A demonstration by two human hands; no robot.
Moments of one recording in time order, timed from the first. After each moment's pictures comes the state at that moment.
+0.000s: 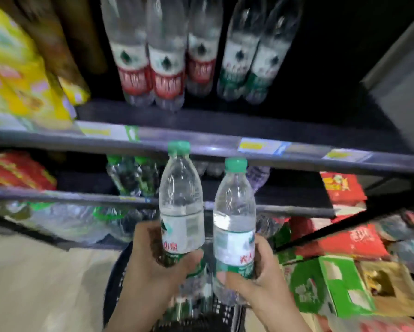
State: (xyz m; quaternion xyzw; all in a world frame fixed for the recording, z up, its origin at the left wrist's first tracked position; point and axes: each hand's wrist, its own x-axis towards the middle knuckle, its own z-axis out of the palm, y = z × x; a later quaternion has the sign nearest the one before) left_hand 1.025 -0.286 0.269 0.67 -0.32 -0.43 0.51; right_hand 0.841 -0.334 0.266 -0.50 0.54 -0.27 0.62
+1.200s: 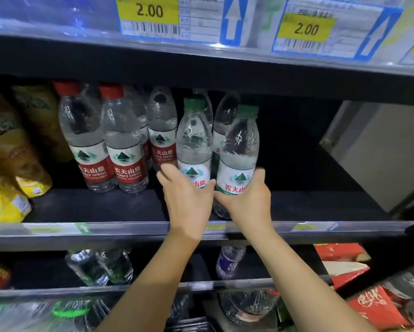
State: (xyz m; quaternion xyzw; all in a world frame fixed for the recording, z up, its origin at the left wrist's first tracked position) left_hand 0.979 -0.546 0.348 0.72 -0.41 -0.10 0.55; right_hand 0.875 -0.568 0.350 -0.62 0.58 -0.44 0.29
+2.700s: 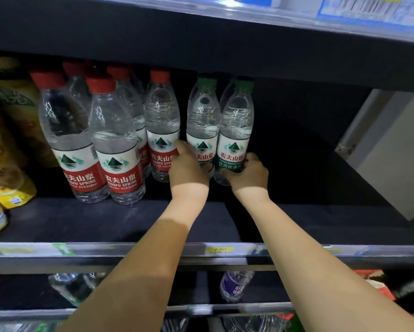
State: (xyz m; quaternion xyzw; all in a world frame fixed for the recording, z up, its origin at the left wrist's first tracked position) left_hand 1.010 -0.633 0.352 0.77 -0.46 -0.11 0.42; right_hand 0.901 -0.674 0.336 -0.64 0.62 -0.40 0.23
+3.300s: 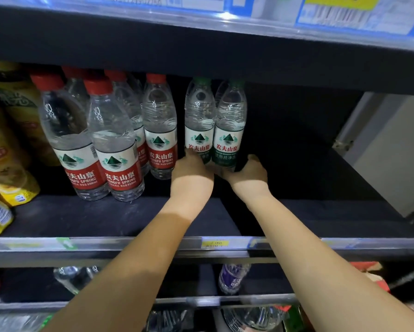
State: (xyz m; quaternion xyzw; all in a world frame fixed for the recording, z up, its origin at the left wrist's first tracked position) left_hand 0.999 -0.613 0.372 0.79 -0.50 -0.16 0.32; right_hand 0.894 -0.651 0.360 -0.62 0.65 -0.33 0.31
